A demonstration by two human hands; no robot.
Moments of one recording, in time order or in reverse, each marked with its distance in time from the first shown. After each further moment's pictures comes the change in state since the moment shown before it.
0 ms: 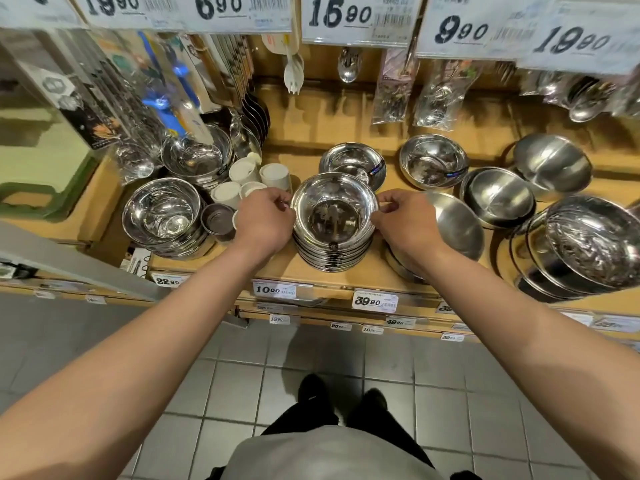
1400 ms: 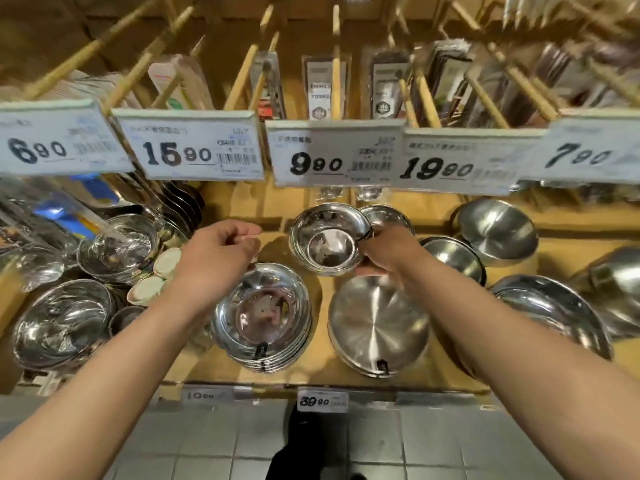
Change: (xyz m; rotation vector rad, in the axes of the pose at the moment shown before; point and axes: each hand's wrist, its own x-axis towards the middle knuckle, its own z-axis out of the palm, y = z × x) left_hand 0.035 0.080 0.017 -0.289 -0.068 0.038; right_hand 0.113 0.008 -0.074 0.220 -0.179 0.327
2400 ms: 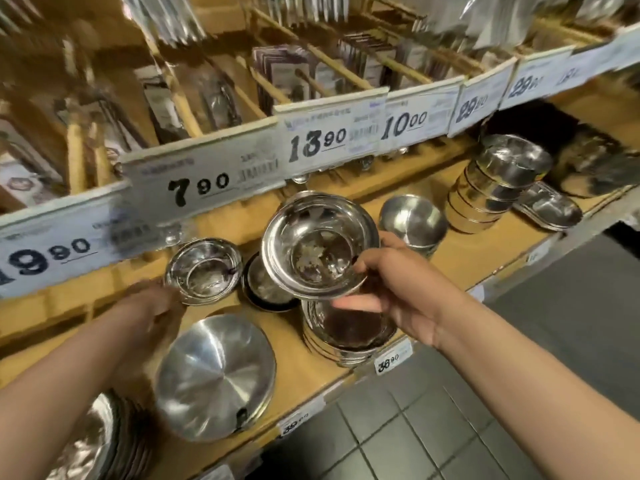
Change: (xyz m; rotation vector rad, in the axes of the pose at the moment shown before) left_hand 0.090 0.017 0.199 0.528 -0.325 -0.161; right_hand -0.128 0.092 -0.182 0.950 0.101 0.005
